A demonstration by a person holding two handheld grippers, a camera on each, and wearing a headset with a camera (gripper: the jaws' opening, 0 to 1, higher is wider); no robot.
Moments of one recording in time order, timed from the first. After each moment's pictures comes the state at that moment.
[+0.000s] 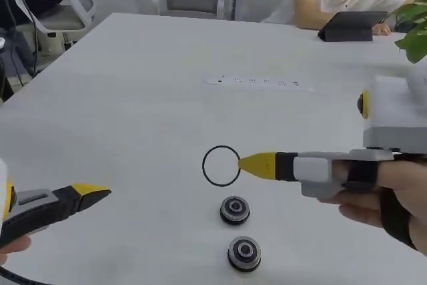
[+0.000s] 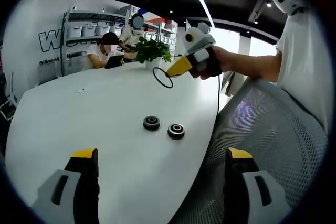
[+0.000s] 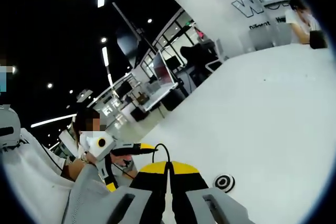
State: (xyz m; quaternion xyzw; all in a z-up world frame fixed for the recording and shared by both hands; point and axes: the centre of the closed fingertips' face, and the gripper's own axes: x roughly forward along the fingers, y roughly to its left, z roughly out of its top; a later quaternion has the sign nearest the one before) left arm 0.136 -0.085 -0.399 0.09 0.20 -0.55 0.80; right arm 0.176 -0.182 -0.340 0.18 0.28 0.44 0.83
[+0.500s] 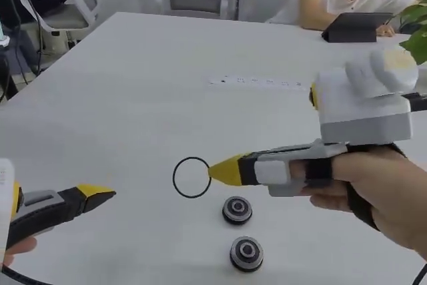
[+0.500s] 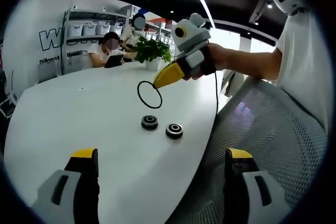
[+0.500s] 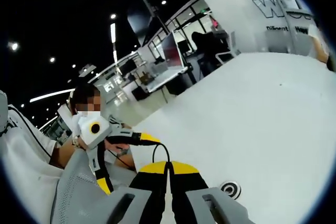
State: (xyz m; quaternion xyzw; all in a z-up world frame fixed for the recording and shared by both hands) left arm 0.131 -0.087 -0.401 0.09 0.20 -0.55 0.80; right arm 0.177 -0.141 -0.359 0.08 0.32 0.48 0.82
